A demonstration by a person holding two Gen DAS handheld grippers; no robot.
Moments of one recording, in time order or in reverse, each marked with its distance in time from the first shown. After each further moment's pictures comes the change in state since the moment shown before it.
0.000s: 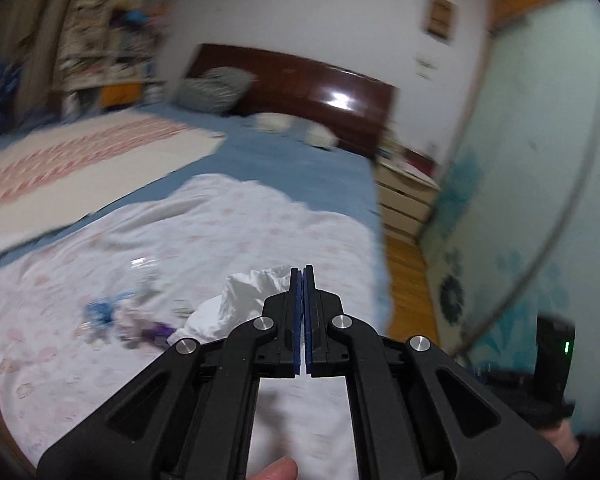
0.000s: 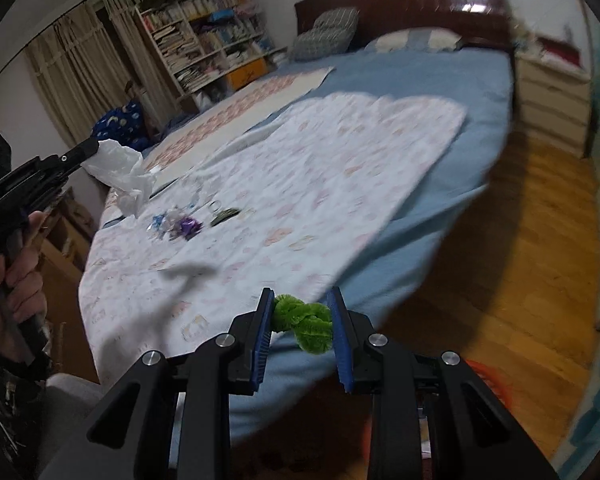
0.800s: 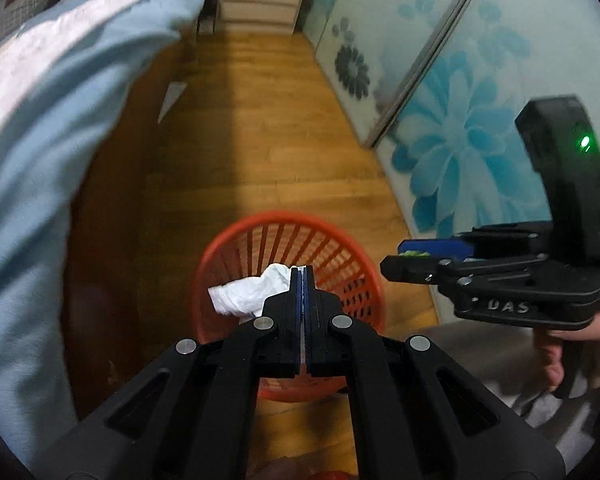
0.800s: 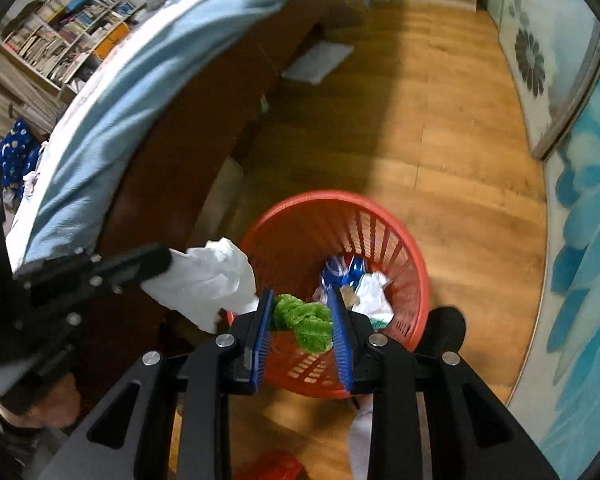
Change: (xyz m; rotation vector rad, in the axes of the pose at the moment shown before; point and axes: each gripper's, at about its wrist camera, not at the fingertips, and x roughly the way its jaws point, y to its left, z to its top) left arm 0.195 -0.193 -0.232 0.313 0.668 -0.287; right arm 0.029 -0.194 -0.155 0.370 0.341 -0.197
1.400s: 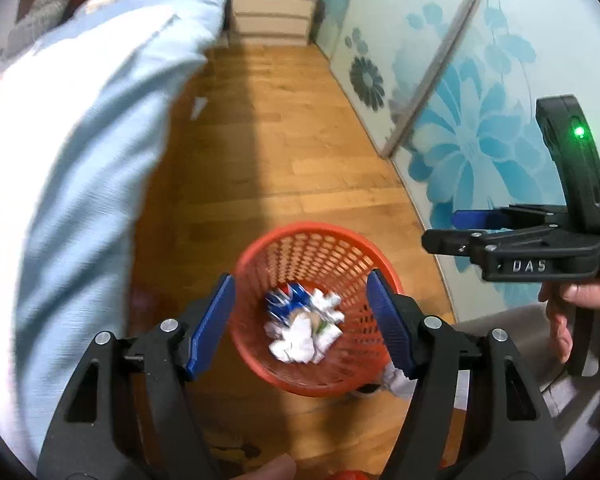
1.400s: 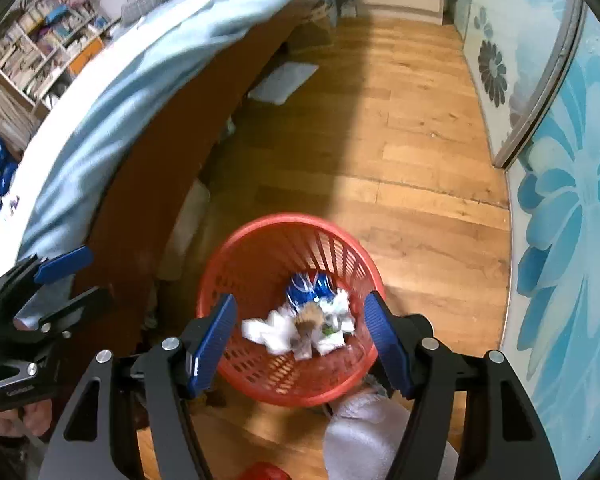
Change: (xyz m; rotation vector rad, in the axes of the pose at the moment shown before) left arm -0.045 0.011 0.002 0.010 -0.072 0.083; right arm -0.034 0.001 0.004 0.042 -0.100 -0.118
